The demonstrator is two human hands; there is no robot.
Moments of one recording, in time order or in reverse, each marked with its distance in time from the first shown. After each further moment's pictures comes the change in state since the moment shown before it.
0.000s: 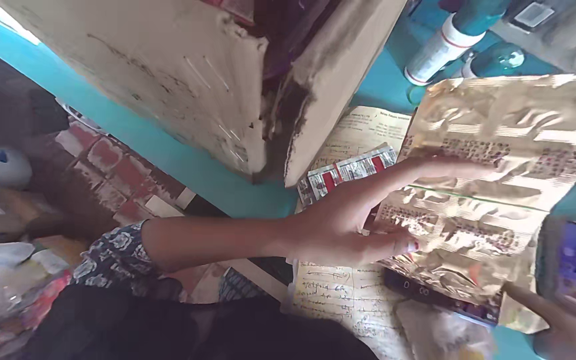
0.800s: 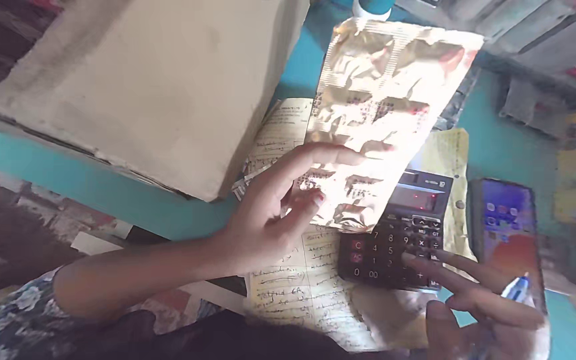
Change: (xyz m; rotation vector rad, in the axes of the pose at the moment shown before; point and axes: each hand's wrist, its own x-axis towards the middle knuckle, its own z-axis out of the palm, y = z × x) left_hand -0.006 -0.003 -0.005 0.259 0.158 -0.045; right_hand -0.014 -0.003 0.011 -0.284 0.017 0.123
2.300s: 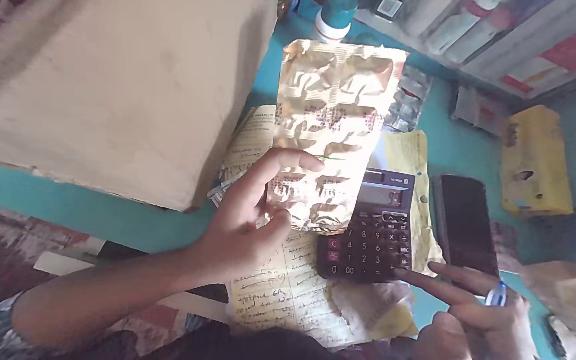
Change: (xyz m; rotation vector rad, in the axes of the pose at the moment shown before) left_hand -0.003 0.006 0.001 -0.049 -0.007 -0.100; right_hand -0.009 0.010 -0.010 -0.063 0.146 -0.064
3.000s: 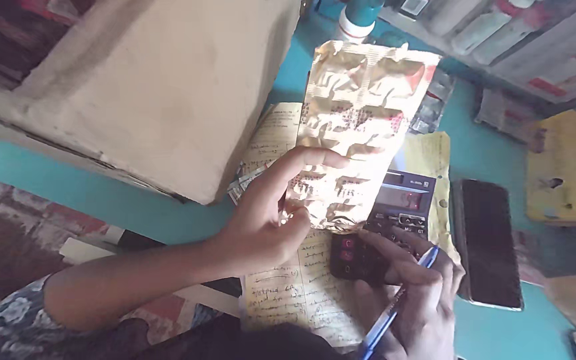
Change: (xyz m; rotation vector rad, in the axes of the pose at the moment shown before) left_hand 0.001 -0.004 0.001 0.037 0.003 0.037; right_hand 0.011 -0.022 0.031 -0.035 -0.268 -0.003
